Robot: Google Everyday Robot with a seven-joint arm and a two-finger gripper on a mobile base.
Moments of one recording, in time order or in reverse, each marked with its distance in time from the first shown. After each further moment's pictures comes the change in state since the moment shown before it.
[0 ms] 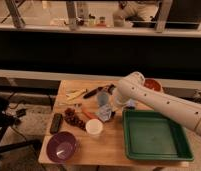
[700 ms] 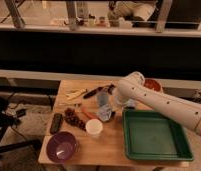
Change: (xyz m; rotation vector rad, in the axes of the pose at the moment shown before) arm 0.001 0.000 0.000 0.000 0.001 0.000
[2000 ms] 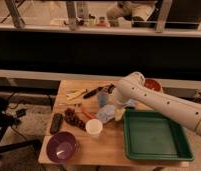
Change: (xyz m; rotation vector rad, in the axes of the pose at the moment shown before) arm 0.001 0.001 0.000 -0.001 -0.001 0.002
